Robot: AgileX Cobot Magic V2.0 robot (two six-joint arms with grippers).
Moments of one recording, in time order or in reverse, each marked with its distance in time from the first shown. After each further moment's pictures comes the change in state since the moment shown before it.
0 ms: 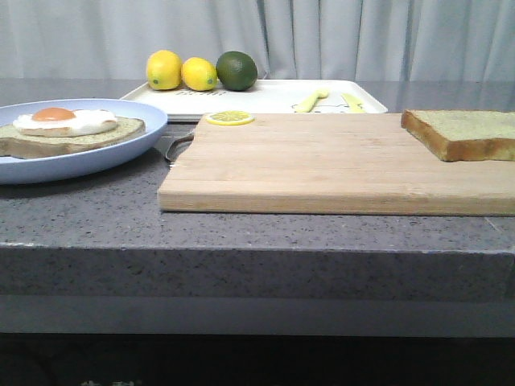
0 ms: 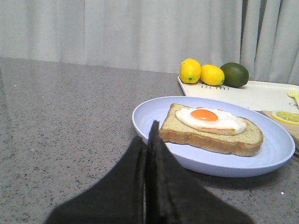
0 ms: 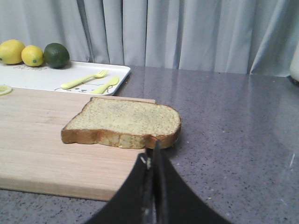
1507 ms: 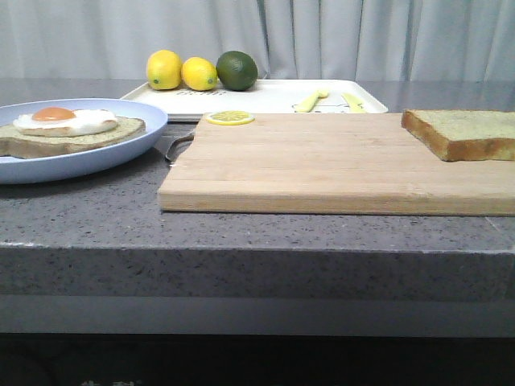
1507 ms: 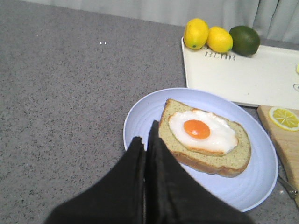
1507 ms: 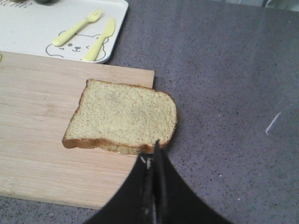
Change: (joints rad) left arm 0.000 0.635 -0.700 -0.052 0.468 0.000; right arm 0.000 0.626 -0.723 -0.016 0.578 0.000
